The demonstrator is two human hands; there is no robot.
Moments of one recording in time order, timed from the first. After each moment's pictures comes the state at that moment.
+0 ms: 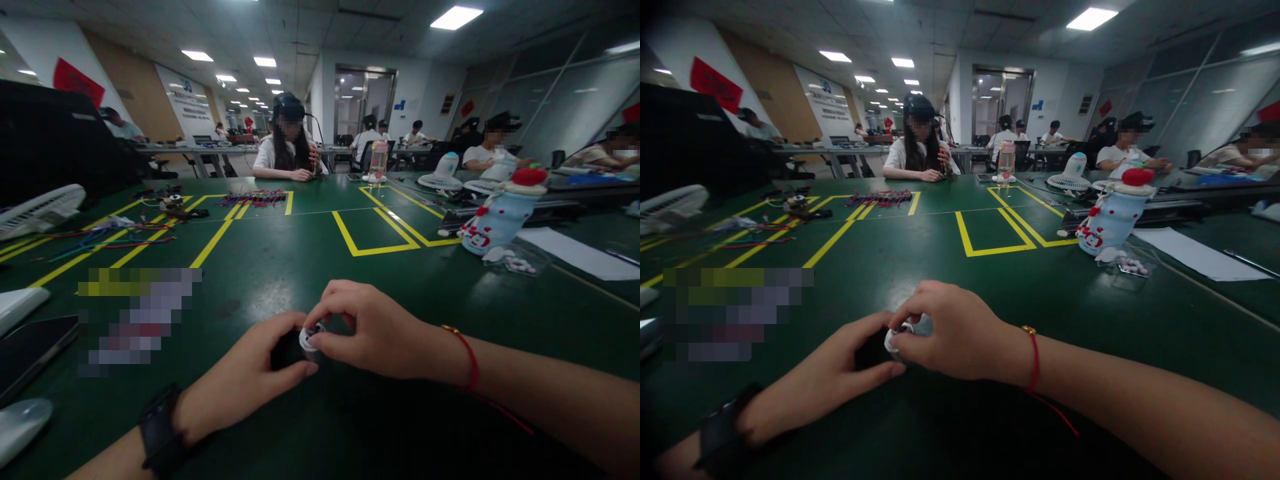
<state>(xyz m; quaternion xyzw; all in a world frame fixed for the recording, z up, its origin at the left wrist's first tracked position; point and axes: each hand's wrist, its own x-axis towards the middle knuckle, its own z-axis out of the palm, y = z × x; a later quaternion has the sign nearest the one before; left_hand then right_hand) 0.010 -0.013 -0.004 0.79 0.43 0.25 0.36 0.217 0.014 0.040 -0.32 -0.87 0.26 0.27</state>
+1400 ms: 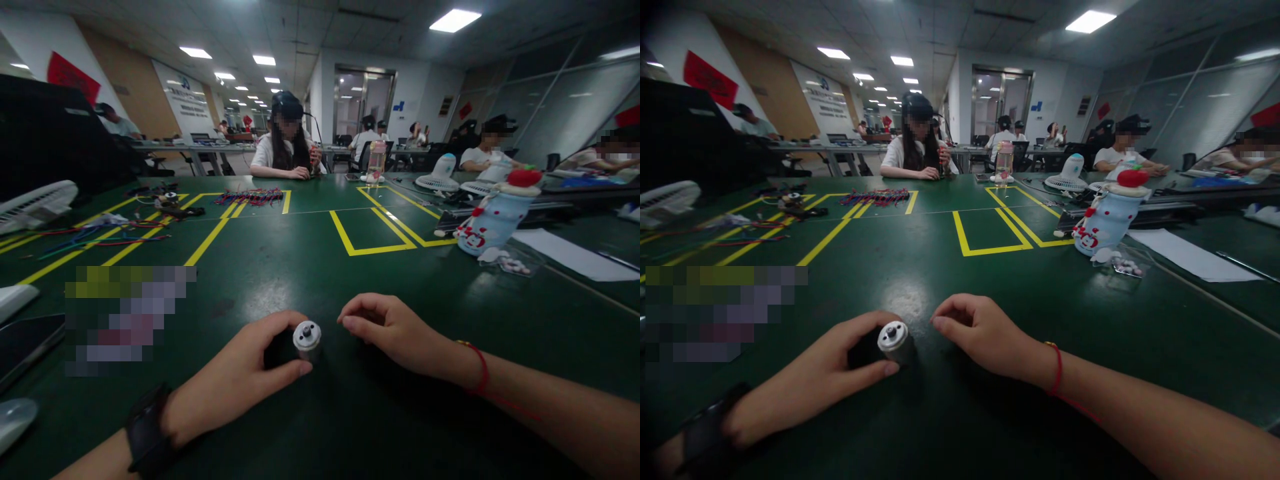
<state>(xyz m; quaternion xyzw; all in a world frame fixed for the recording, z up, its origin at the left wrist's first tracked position) 0.010 -0.014 0.001 0.80 0.45 0.23 0.32 0.255 0.014 0.007 -0.40 -0.73 0.47 0.28</state>
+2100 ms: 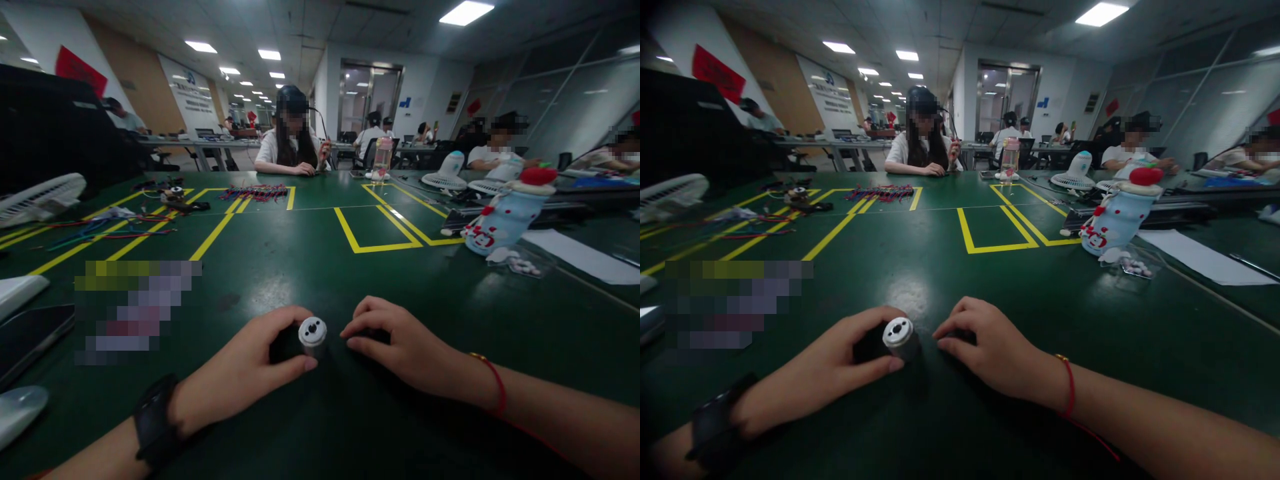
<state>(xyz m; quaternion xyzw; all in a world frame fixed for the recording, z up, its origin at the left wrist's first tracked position) 0.011 -0.013 0.002 0.79 0.44 0.23 0.35 0.257 0.006 0.005 -0.38 -0.84 0.31 0.23</state>
